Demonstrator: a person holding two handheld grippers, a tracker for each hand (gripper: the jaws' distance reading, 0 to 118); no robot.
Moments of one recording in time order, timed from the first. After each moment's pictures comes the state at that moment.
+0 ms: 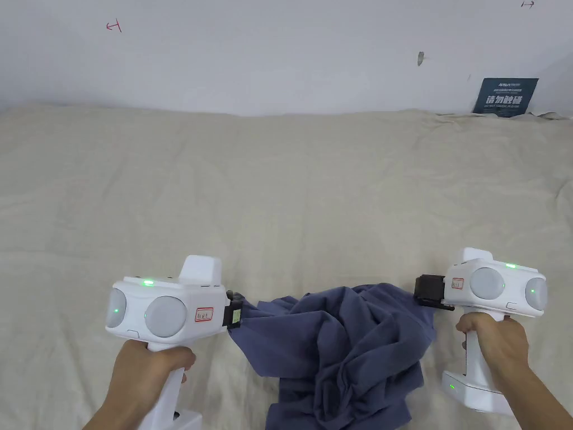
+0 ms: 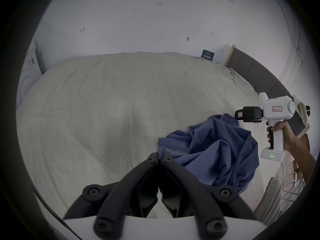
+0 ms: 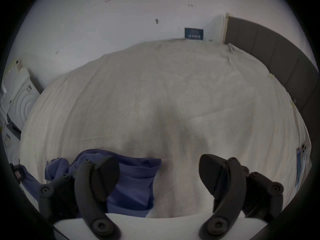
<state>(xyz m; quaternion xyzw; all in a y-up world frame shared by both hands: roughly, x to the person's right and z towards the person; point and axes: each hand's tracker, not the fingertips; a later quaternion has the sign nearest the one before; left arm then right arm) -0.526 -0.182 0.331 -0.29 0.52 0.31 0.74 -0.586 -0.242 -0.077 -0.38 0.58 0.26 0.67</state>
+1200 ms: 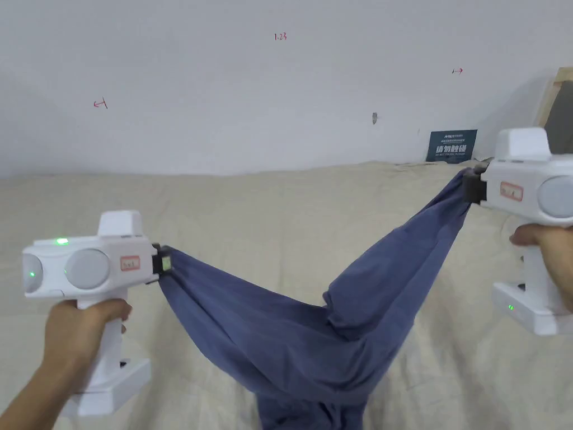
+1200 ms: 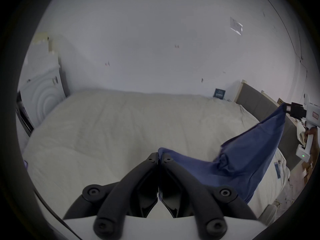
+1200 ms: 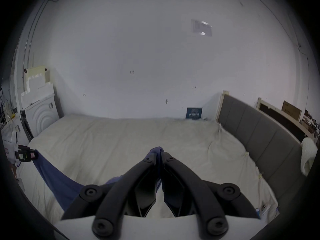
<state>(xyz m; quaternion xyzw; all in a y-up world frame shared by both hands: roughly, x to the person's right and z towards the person) -0.537 -0.032 0.388 -0.18 0.63 0.23 0.72 -0.508 0.036 -0.114 -0.11 0.67 0.14 0.72</state>
